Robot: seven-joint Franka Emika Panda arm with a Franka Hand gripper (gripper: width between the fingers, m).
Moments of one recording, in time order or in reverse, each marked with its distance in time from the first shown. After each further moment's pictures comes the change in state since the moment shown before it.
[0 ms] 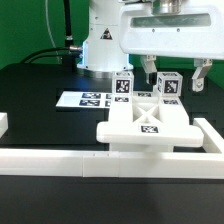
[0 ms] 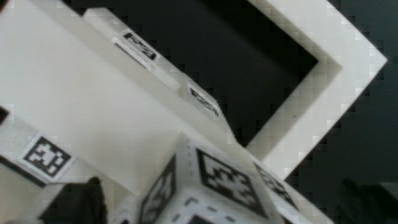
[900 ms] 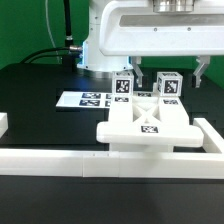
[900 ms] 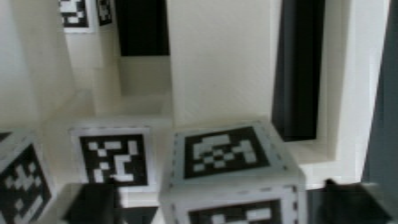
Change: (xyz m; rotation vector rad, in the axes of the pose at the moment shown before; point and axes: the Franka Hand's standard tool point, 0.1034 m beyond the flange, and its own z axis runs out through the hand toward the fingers) arm 0.006 0.005 0.000 -0.011 0.012 -0.589
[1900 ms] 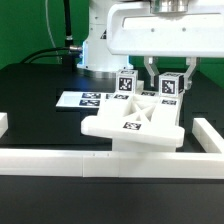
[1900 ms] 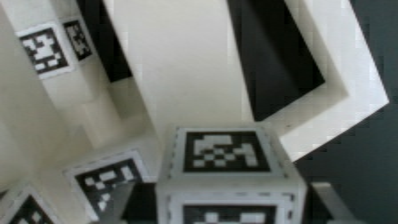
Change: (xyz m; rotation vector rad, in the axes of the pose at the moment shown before) arm 0.001 -0.004 0.001 0.016 0.021 0.530
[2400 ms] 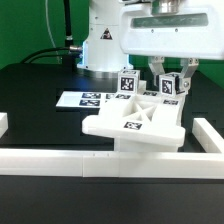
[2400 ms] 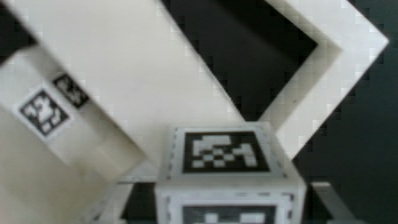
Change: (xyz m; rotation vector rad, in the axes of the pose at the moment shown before) arm -0.004 -0.002 0.001 0.007 -0.009 0.441
